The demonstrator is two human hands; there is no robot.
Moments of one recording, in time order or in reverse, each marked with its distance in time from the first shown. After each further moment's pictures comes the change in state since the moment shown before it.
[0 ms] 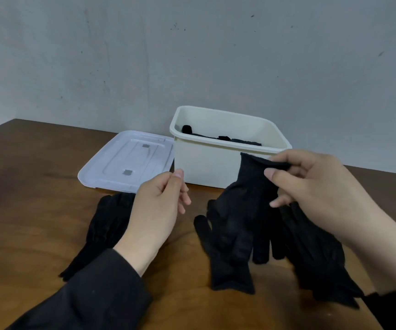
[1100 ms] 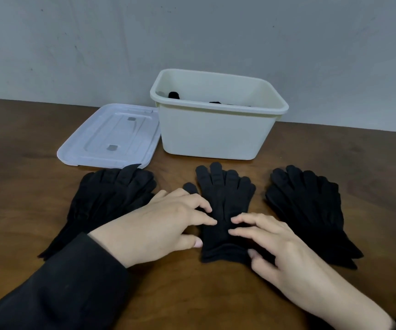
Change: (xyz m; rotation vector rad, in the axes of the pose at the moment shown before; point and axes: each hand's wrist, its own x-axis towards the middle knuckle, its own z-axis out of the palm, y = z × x) left_hand -0.017 -0.020 -0.001 1.028 -0.992 0.464; right_hand -0.086 0.121 0.046 -0.437 -0.429 -0.174
